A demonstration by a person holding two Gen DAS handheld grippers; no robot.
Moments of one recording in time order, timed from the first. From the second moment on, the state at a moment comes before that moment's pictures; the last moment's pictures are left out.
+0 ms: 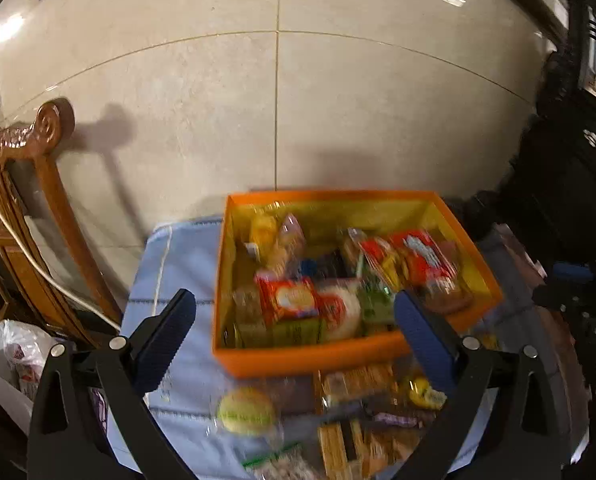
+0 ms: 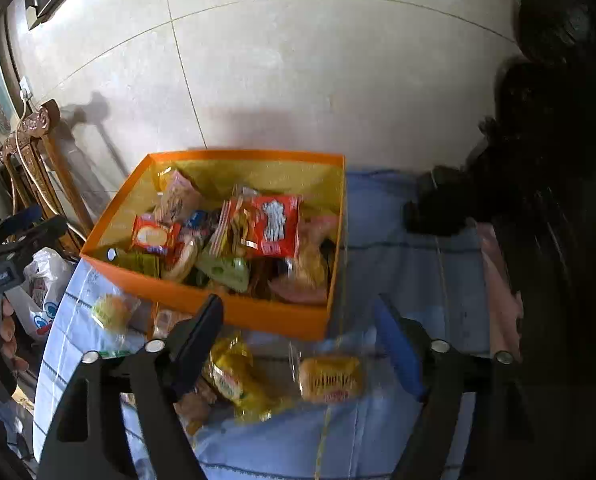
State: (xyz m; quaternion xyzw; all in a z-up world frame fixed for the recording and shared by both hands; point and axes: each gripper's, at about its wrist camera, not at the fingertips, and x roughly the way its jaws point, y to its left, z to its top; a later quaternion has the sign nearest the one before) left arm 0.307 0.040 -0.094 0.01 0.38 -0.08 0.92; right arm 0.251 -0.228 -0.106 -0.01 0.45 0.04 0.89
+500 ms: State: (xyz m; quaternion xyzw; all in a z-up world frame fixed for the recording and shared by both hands) left arm 0.210 0.080 -0.242 -0.05 0.48 -0.07 0.87; right arm 0.220 -0.253 -0.227 -0.04 0.51 0.02 0.86
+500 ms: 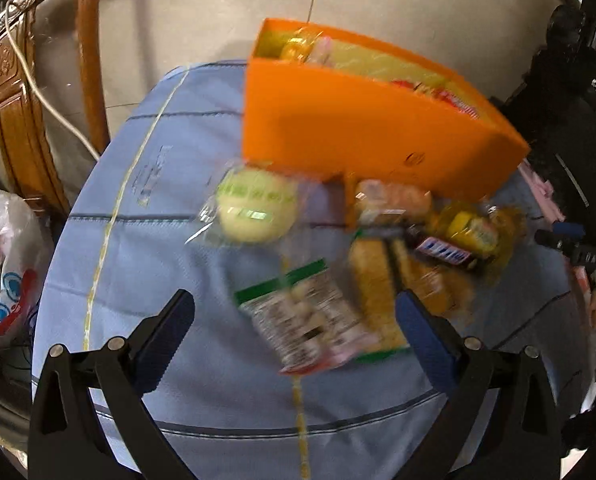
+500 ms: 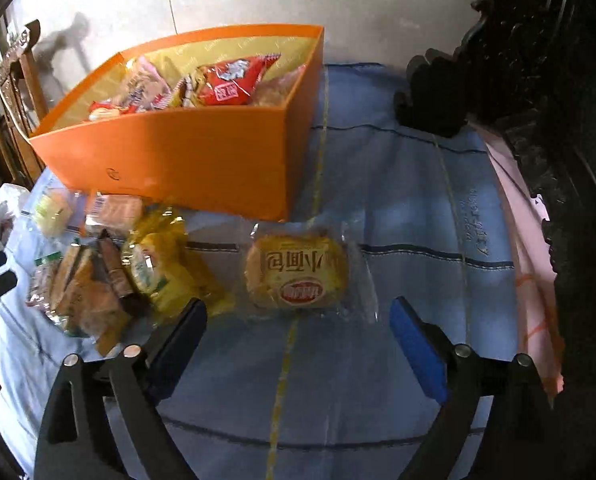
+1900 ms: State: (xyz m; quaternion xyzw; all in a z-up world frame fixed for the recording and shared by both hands) left arm 0.197 0.061 -0.253 -0.03 0.44 0.00 0.90; right arm 0.227 -0.247 -0.204 0.00 0.47 0.03 0.88
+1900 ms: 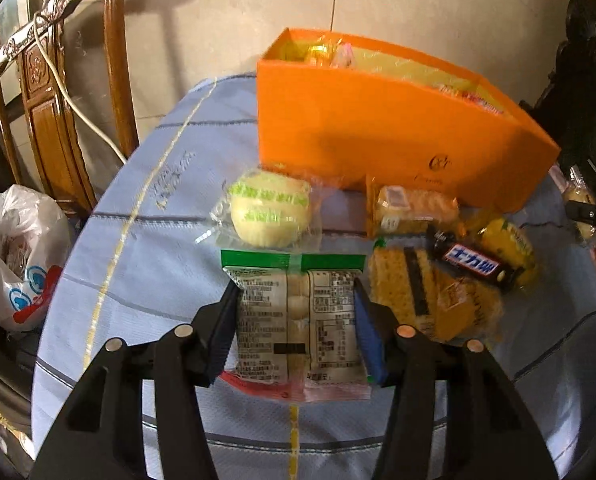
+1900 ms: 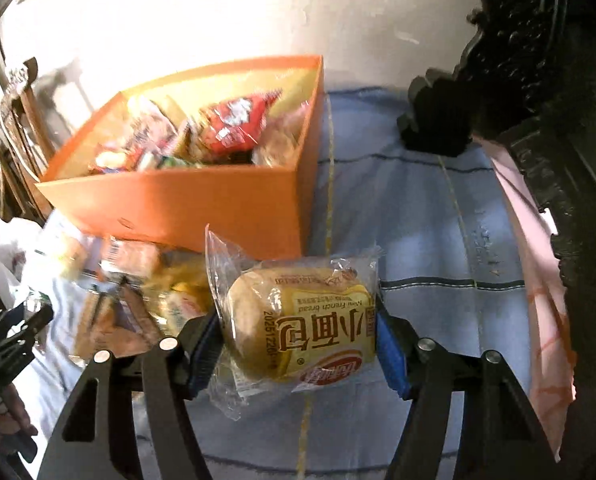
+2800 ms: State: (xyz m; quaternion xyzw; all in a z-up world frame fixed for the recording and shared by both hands) left arm 0.230 0.047 -0.103 -0.02 0.36 -0.08 0.93; right arm 0.184 -0.187 -0.084 0.01 0.39 0.06 0.92
